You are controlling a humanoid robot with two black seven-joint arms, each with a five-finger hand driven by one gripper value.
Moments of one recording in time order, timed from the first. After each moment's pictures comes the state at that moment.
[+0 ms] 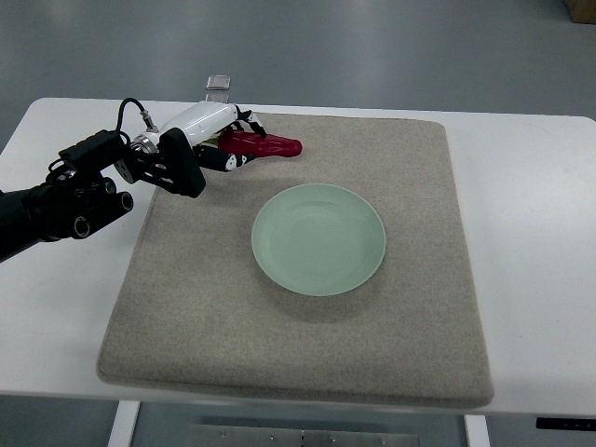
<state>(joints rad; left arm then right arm) -1.06 0.31 0.03 -0.58 1.08 0.32 -0.61 0.05 0.00 0.14 0.12 -0.17 0.00 0.10</state>
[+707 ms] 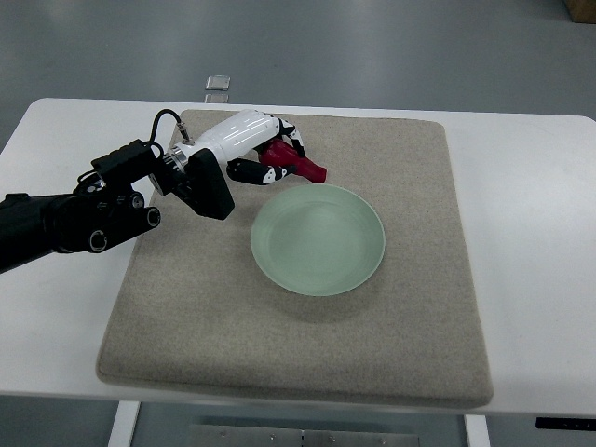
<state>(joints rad) -1.06 0.32 0.02 -0.75 1.15 0.41 -0.61 0.05 0.00 0.14 0.12 -0.17 0.00 0.10</state>
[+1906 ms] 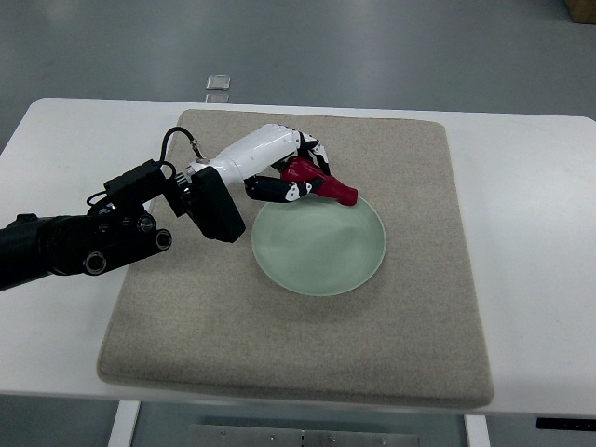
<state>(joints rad) -1.00 0.37 -0.05 -0.99 1.16 0.44 -0.61 0.05 0.00 0.14 0.12 -0.17 0.00 0.10</state>
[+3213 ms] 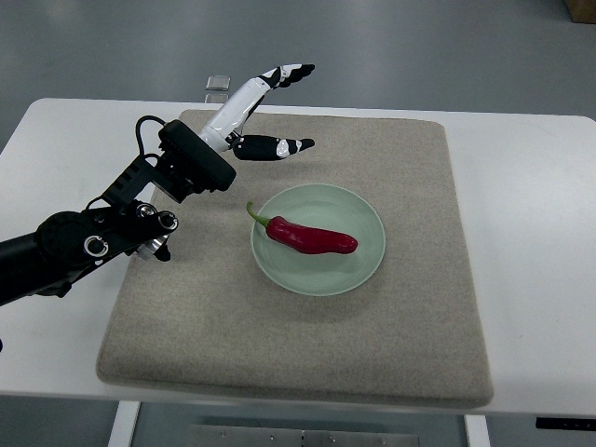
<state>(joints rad) -0.92 0.34 -0.22 -1.01 0.74 0.46 -0.61 0.04 0.00 0.14 0.12 -0.17 0.00 0.10</state>
